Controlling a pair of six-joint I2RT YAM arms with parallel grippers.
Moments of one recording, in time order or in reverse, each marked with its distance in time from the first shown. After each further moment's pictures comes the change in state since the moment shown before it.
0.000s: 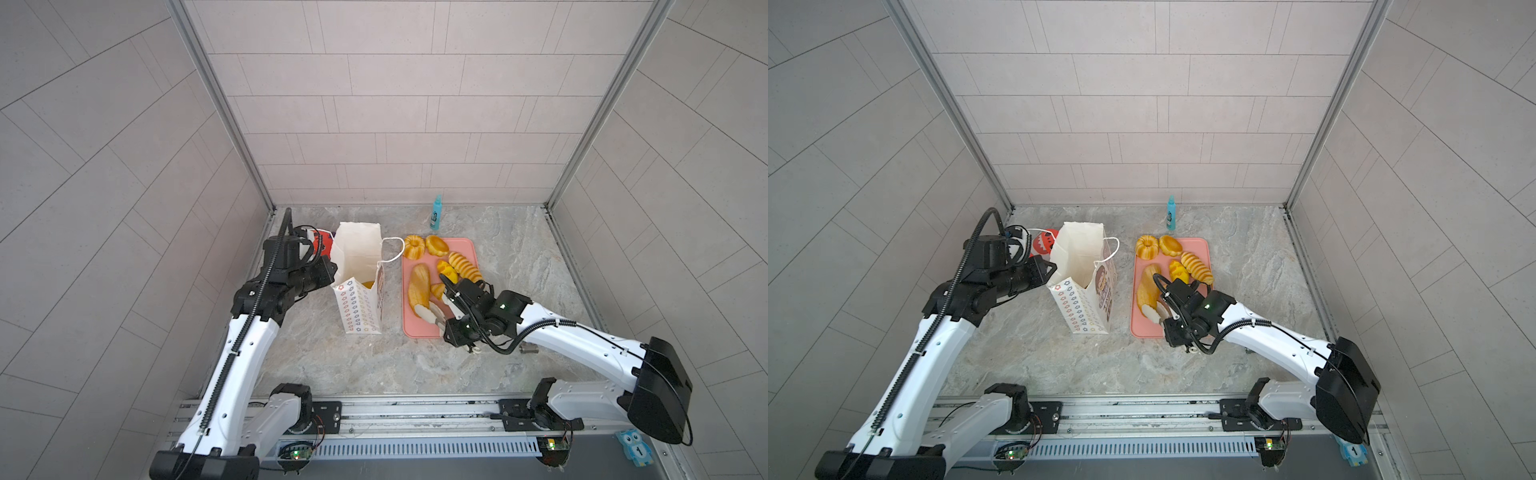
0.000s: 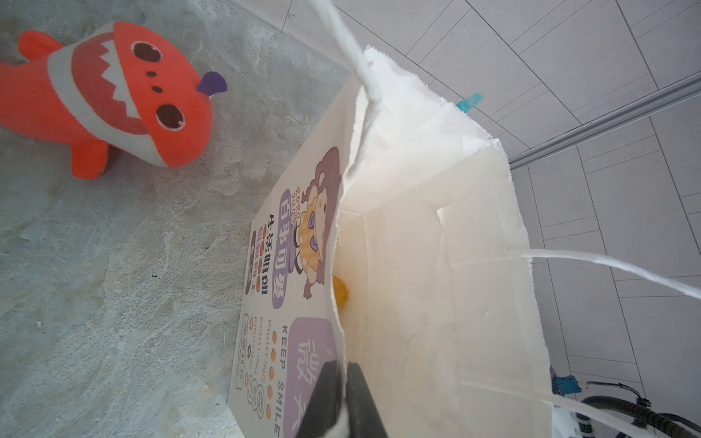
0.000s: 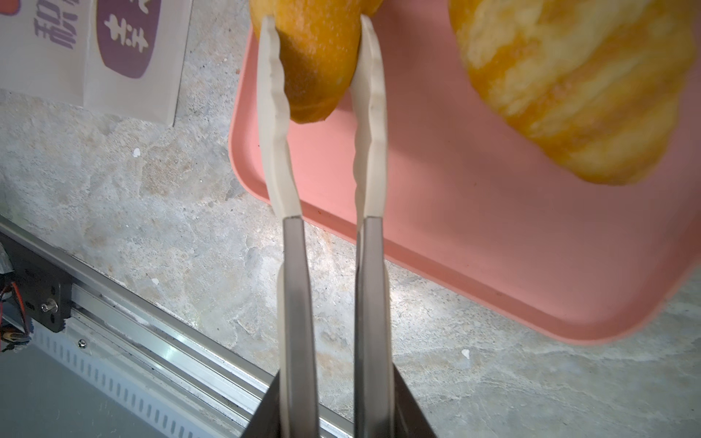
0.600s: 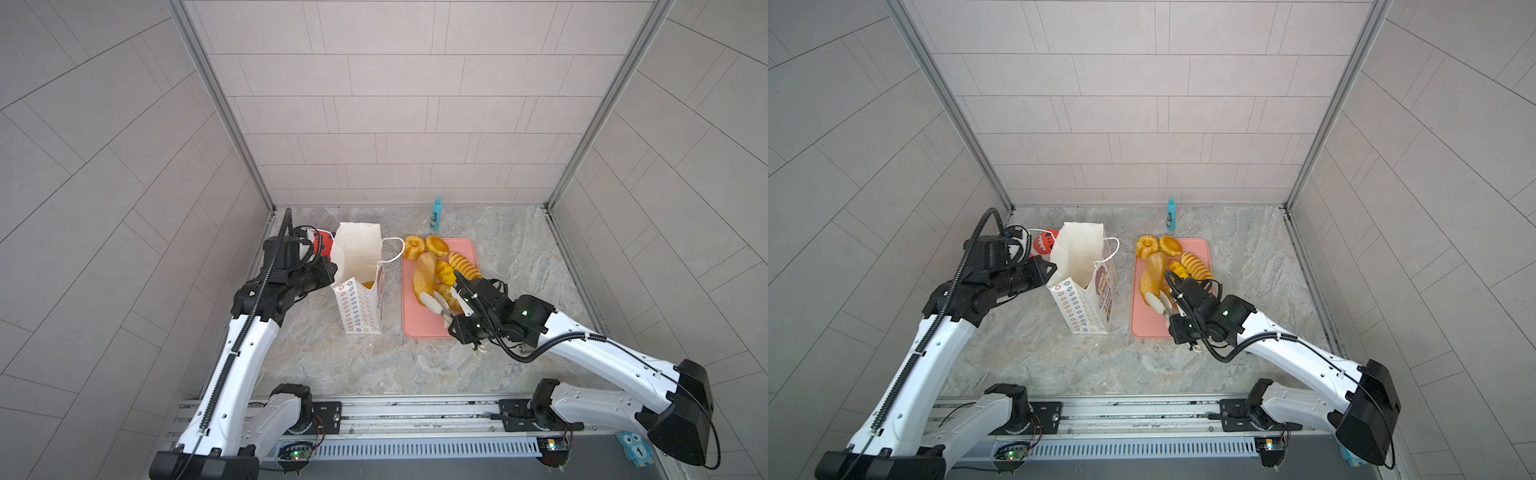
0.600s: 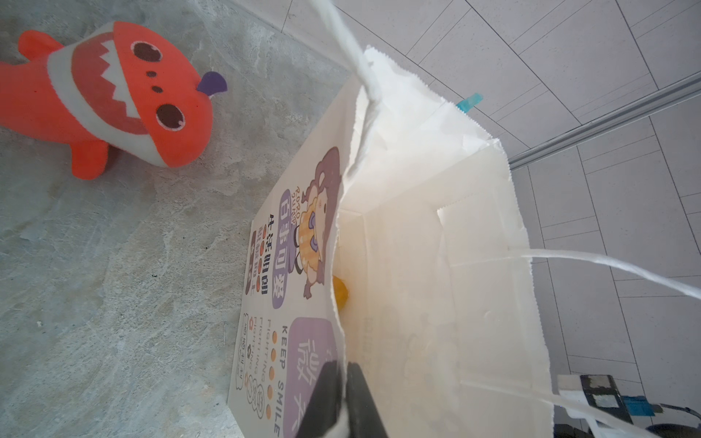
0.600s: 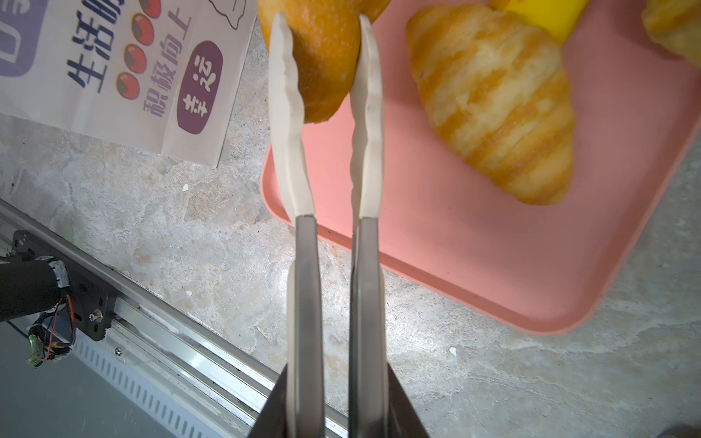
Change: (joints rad) left arm 0.000 0.000 0.000 0.000 0.000 0.000; right arm -0.002 -0.143 0.000 -0.006 0.047 0.015
